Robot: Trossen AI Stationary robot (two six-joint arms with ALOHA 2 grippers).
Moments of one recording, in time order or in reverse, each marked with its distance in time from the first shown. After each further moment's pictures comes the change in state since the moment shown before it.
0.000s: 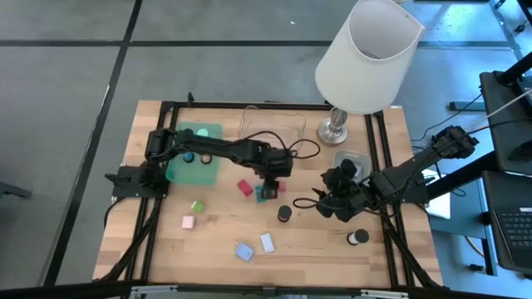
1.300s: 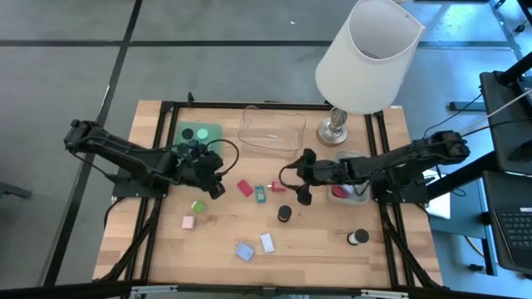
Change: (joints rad) left arm -0.300 -0.861 -0.807 0.103 -0.602 -0.644; right arm -0.403 0.138 -0.340 1.047 -0.475 -0.813
